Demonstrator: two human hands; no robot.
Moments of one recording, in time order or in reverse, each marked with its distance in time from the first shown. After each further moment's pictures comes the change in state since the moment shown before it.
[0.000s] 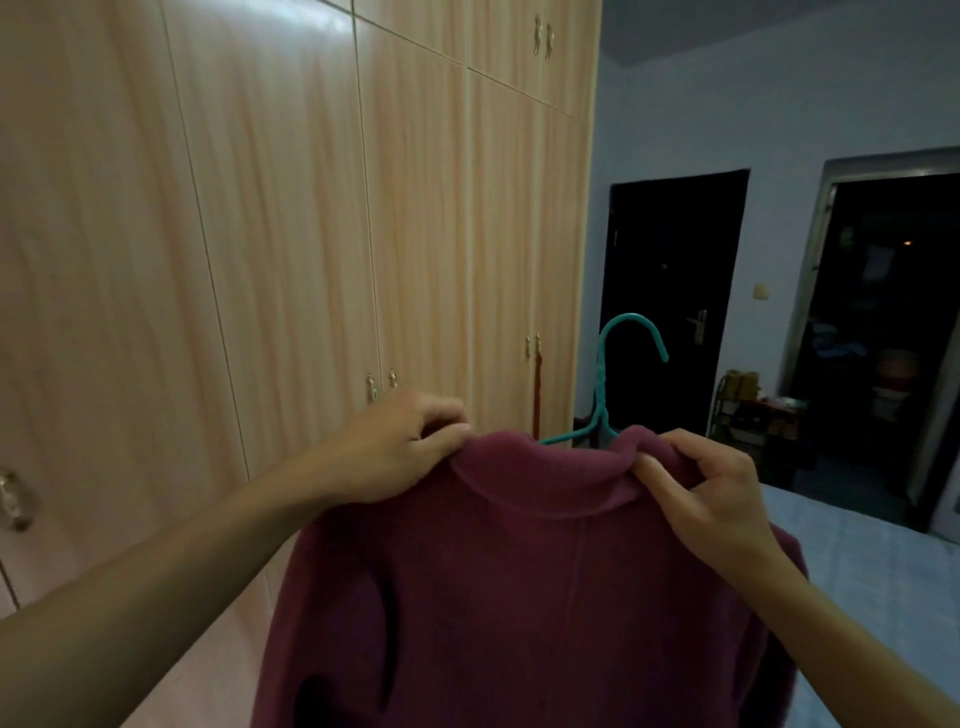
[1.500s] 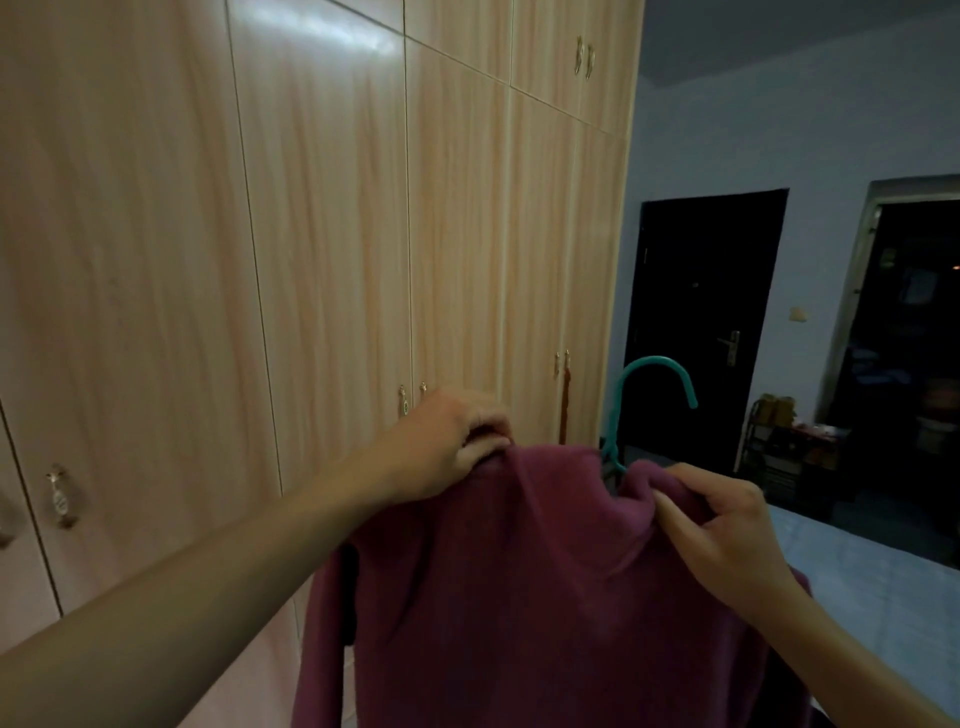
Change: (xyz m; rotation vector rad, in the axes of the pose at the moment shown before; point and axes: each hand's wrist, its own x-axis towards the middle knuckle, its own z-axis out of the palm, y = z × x) left_hand 0.012 -0.047 -0.008 0.142 0.115 0.186; right_hand 0.007 -0.008 0.046 0.026 -0.094 -0.065
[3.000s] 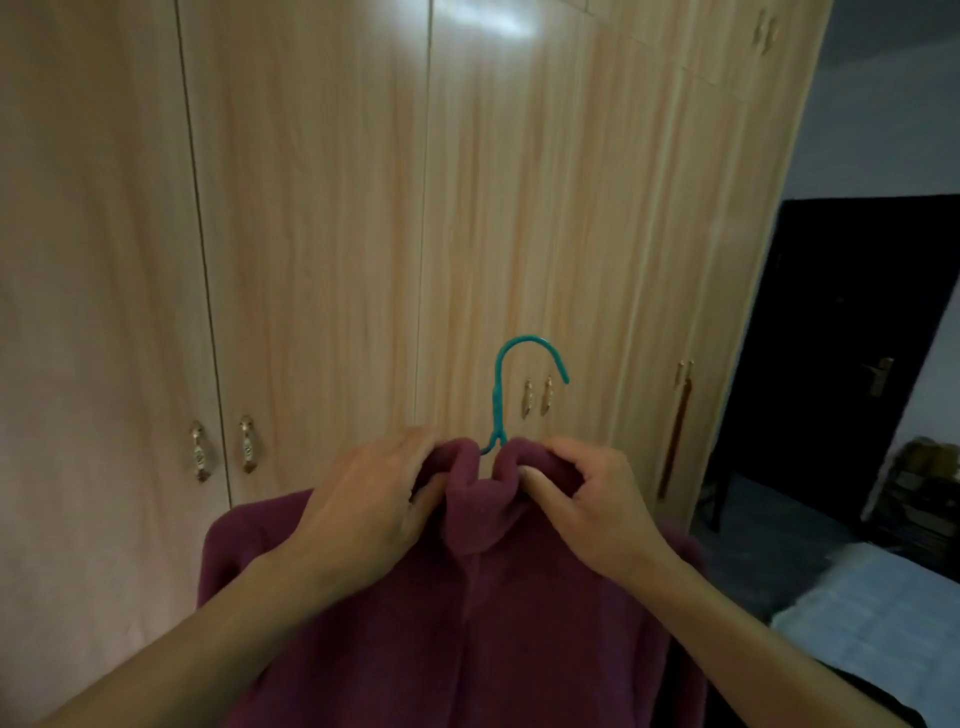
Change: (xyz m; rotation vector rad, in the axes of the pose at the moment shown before) left_hand -0.219 -0.104 -0.092 0.273 0.203 -0.468; right_hand 0.055 -0.137 0.275 0.229 -0.269 -0.020
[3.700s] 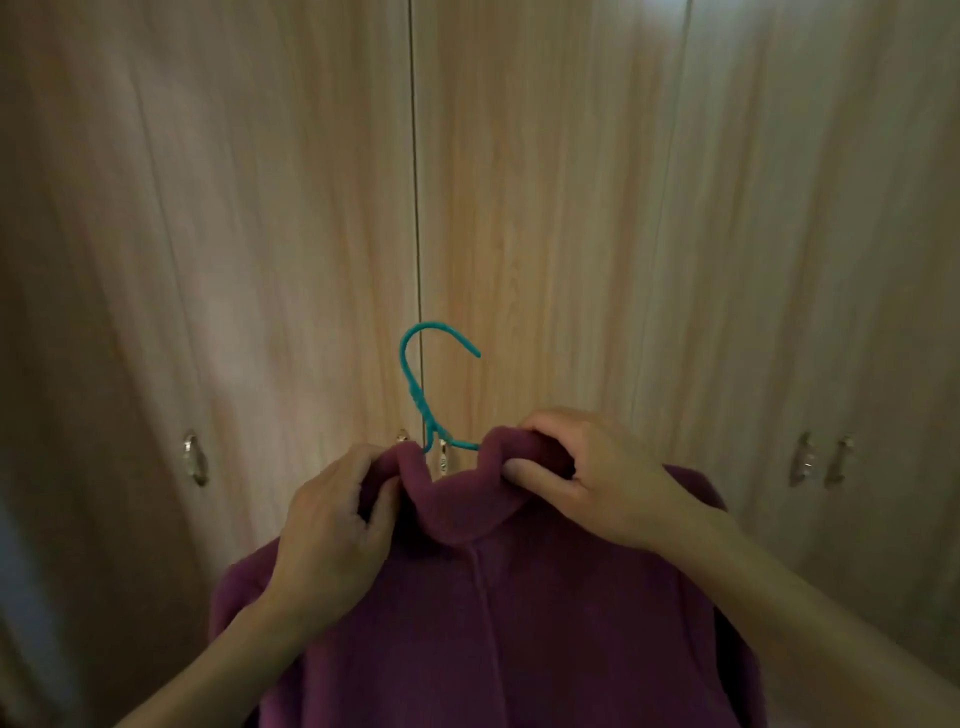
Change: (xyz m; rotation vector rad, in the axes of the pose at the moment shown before) left_hand -0.025 -0.149 -0.025 0.187 0.476 -0.470; right_hand 0.176 0.038 0.175 0.088 -0.509 -0.432
